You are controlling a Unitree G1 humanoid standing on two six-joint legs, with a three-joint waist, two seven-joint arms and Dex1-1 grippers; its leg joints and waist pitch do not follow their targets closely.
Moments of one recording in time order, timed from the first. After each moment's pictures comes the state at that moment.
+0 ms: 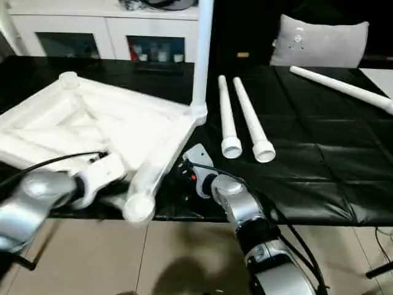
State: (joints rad) left arm -0.35 0.54 -0.29 0.01 0.13 0.53 -0.84; right arm -0.56 -0.06 0.20 0.75 0.02 0.15 0.59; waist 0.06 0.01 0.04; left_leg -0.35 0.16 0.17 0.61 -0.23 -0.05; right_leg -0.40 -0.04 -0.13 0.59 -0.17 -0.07
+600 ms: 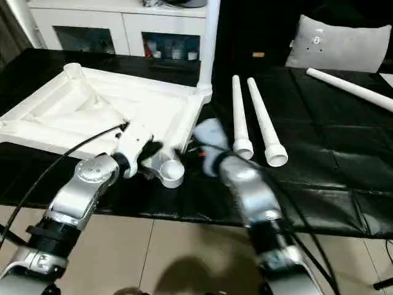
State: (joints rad) left arm -0.48 0.20 -0.14 0.29 0.05 0.28 -0.46; right arm -0.47 -0.14 0.11 0.29 0.03 0.31 0.49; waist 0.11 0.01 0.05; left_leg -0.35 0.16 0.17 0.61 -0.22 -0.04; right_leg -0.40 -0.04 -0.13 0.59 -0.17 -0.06
